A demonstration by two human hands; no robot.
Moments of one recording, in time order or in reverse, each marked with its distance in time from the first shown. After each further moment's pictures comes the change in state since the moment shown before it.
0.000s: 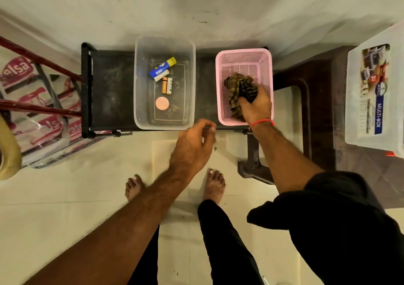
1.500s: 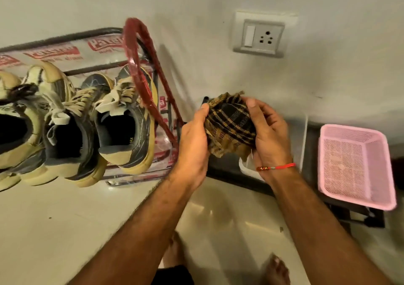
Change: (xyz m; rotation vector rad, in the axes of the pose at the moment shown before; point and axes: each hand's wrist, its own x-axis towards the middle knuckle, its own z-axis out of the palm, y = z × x) left_hand -0.023 -0.030 -0.211 -0.969 0.375 -0.011; right_hand -0.173 -0.205 0.127 0.979 -0.574 -0.206
